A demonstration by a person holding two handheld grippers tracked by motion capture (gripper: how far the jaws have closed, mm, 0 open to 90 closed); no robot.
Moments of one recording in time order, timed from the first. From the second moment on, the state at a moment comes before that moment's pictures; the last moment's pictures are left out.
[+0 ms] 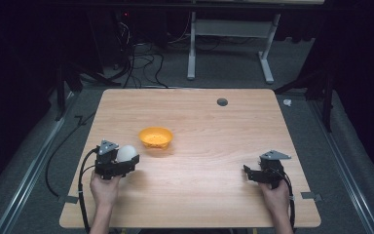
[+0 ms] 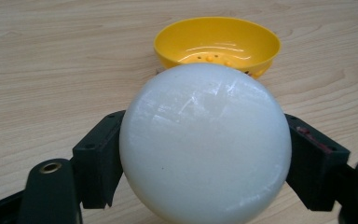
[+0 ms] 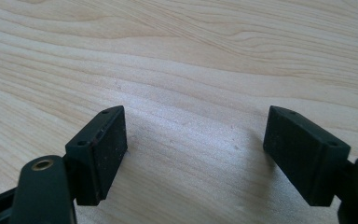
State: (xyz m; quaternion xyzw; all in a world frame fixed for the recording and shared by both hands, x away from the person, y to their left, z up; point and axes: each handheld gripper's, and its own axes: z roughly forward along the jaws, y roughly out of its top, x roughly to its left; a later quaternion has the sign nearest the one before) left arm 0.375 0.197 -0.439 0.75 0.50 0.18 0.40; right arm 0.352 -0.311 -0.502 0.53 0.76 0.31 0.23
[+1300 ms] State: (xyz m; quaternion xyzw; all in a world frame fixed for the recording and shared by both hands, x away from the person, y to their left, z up) left arm 0.394 0.165 -0.408 0.77 0.45 0.16 0.41; right arm 0.351 -0.311 -0.502 0.53 0.76 0.31 0.23
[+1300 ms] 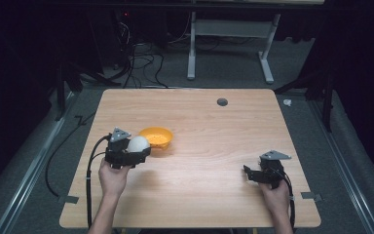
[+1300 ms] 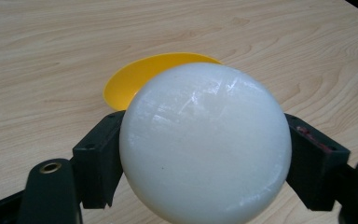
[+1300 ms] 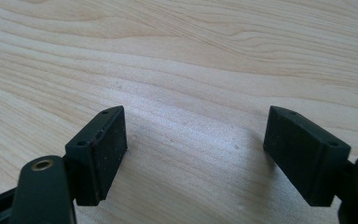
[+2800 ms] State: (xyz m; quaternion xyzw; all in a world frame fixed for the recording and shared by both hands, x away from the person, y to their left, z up) left arm 0.443 0.130 -0.403 0.80 0.44 0.15 0.37; right arm 0.351 -0.312 -0.502 0.53 0.76 0.31 0.23
